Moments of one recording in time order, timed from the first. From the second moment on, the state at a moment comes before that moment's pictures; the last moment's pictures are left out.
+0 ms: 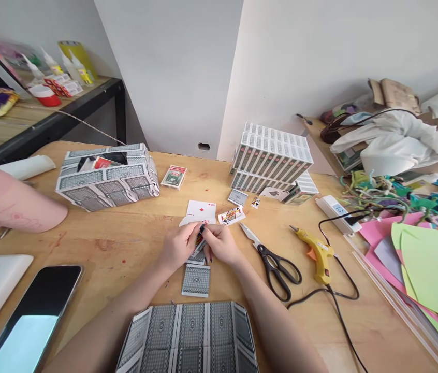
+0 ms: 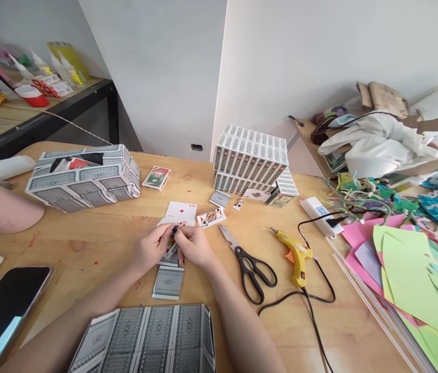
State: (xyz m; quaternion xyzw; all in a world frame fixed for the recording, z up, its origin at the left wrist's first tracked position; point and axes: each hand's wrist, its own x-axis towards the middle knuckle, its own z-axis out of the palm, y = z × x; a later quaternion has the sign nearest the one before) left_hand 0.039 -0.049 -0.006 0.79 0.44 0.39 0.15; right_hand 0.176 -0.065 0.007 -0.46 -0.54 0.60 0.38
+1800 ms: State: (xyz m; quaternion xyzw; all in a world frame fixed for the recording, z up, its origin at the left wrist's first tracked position) left_hand 0.034 -0.050 -0.002 0.76 0.45 0.39 0.25; right_hand 0.187 -0.065 0.005 -0.50 -0.52 0.47 0.50
